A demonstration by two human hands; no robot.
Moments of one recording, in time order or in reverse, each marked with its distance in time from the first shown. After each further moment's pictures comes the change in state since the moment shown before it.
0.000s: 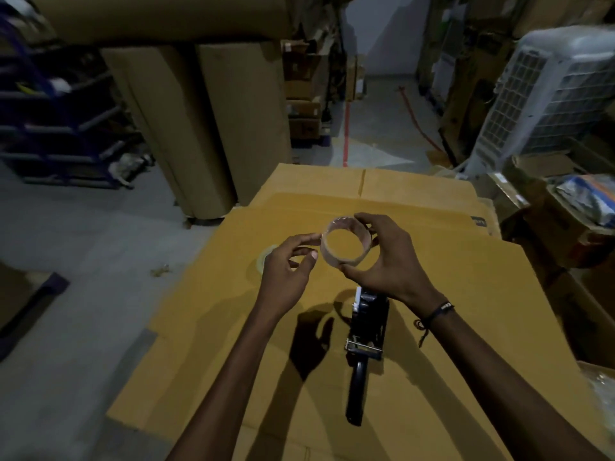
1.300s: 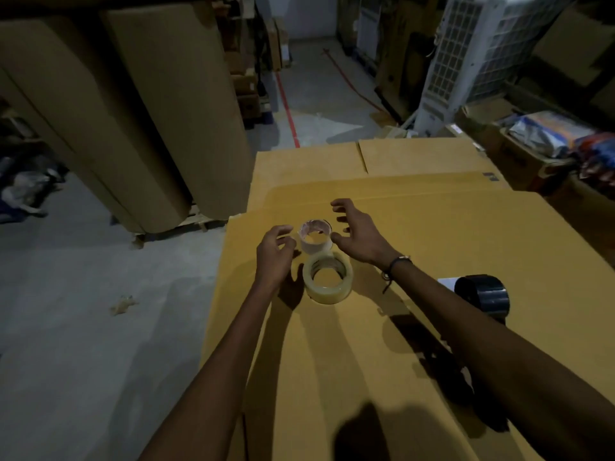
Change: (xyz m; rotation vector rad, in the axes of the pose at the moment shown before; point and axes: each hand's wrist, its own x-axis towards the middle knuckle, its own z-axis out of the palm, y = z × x) left_hand 0.175 -0.198 -0.098 0.041 -0.147 -0.200; right_hand 0.134 -0.003 0.194 -0.006 -0.111 0.473
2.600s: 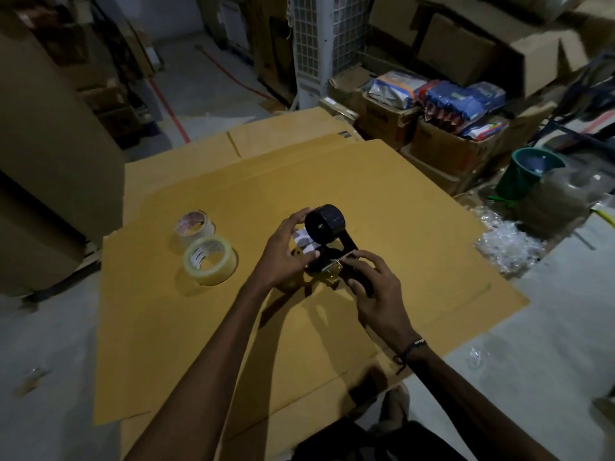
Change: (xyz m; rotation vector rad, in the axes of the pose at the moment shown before) left_hand -0.145 0.088 0.167 0.084 -0.680 0.517; right_hand -0.329 0.106 -0.038 0.056 0.633 0.130
